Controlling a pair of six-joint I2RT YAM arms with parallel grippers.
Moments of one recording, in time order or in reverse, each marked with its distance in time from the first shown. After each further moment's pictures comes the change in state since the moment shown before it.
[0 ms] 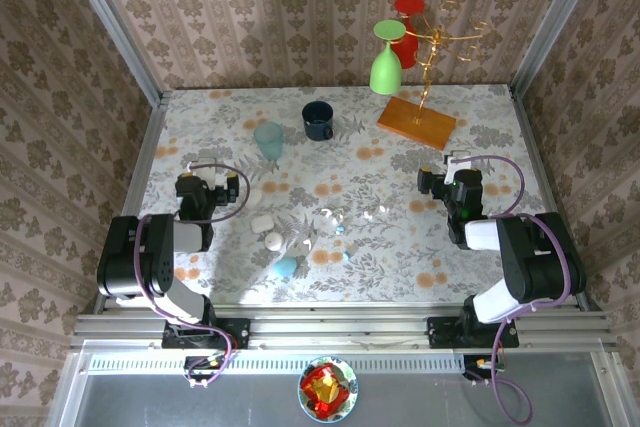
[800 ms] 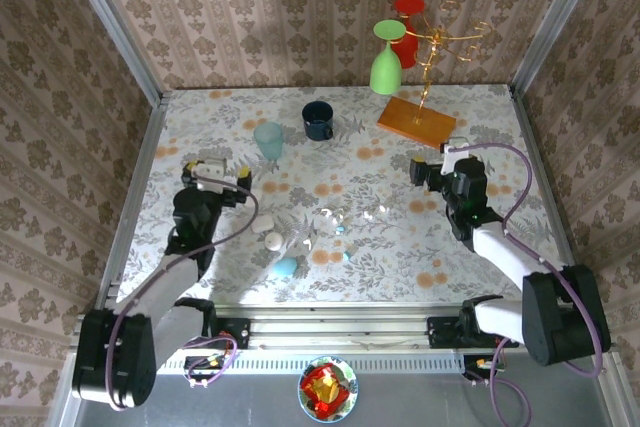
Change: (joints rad) left arm -0.235 -0.609 -0.074 -0.285 -0.038 0.023; right arm 0.114 -0.349 0.102 -0.409 -0.055 0.033
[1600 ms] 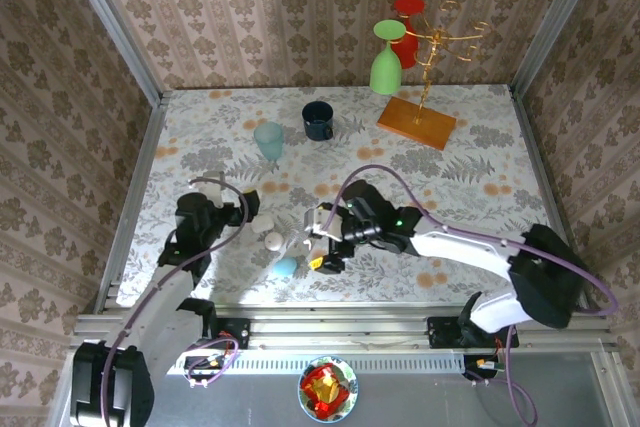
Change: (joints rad) left arm 0.045 -0.127 0.016 -0.439 0.135 -0.364; right arm 0.734 0.286 0.355 -0.462 -0.502 -0.554
